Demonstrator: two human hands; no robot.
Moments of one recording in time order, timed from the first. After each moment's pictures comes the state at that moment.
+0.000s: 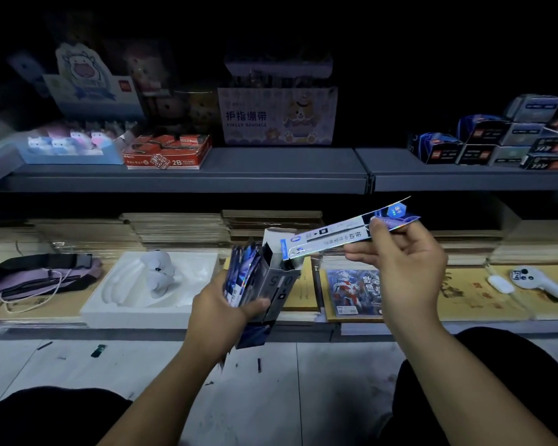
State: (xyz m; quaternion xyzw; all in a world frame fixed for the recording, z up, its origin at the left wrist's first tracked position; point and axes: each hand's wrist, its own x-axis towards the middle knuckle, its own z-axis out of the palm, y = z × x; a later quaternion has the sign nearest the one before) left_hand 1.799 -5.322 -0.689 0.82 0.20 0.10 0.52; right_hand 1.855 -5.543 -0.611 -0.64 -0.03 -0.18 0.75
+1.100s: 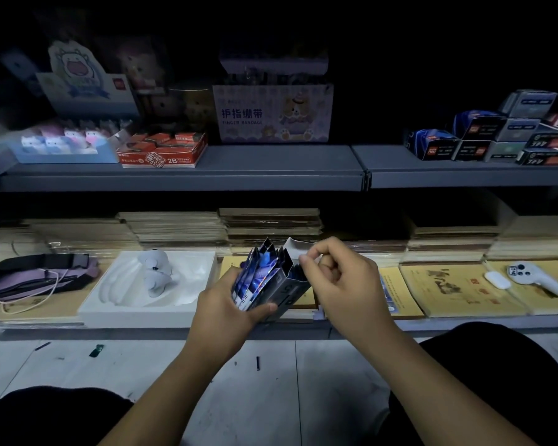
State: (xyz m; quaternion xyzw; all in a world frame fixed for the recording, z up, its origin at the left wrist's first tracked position) left_hand 1.793 -5.337 -0.673 0.87 0.15 0.10 0.46; right_hand 1.850 -5.523 -0.650 -0.83 -0.22 -0.15 0.50
